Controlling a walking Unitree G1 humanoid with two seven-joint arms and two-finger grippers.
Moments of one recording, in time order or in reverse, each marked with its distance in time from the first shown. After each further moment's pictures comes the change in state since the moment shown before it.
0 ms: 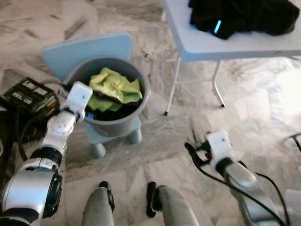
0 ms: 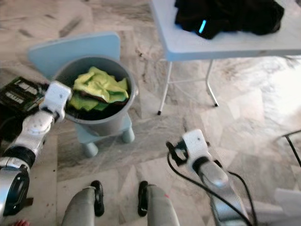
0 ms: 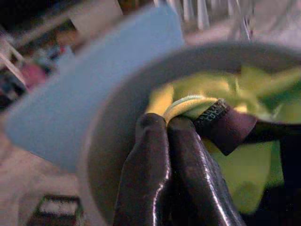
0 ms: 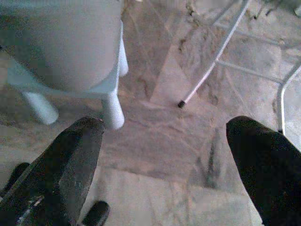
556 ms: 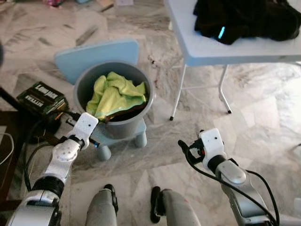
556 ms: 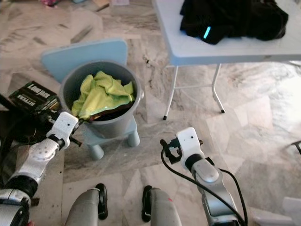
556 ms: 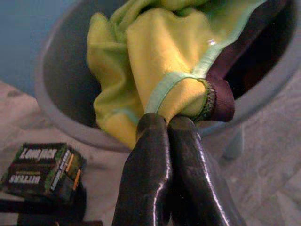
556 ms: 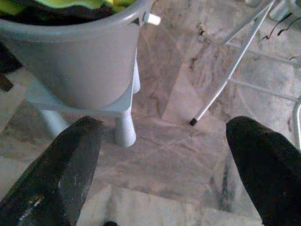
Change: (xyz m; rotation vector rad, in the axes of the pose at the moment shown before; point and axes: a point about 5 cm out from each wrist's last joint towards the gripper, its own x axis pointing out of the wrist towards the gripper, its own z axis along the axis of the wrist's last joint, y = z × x) left arm -0.053 -0.052 -0.056 -0.056 0.209 -0.156; right arm 0.012 0.008 0.000 0.018 -0.025 0.015
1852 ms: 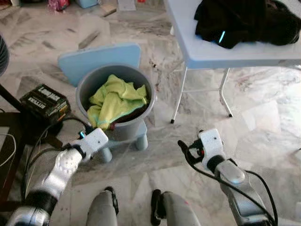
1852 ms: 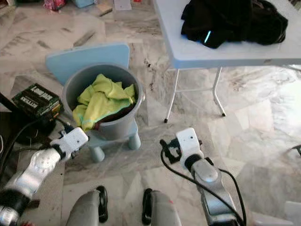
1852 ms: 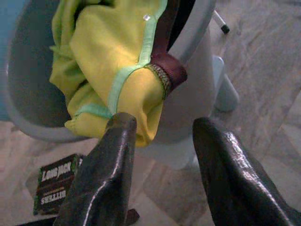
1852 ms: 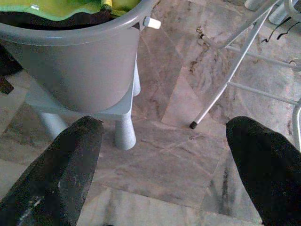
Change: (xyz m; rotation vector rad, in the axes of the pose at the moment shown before) left arm -0.021 -0.021 -0.006 0.317 0.086 -0.169; right arm 0.001 0.001 -0.004 0.006 0.006 -0.001
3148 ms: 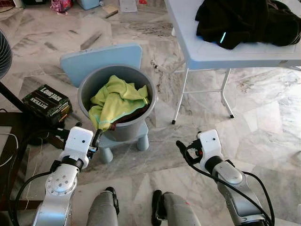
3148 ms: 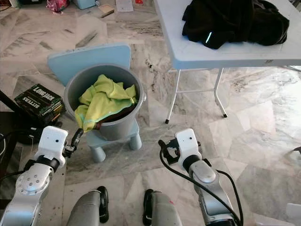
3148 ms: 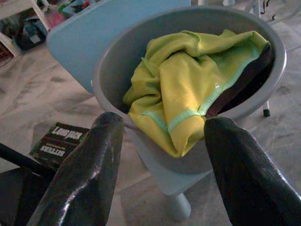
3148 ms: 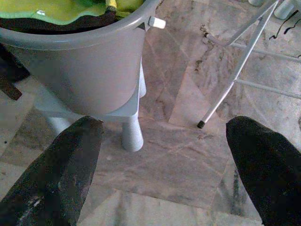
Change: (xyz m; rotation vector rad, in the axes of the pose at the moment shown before) left arm -0.056 -0.006 0.043 -0.481 -0.102 0.354; right arm 0.003 0.004 -0.004 0.048 0.001 0.001
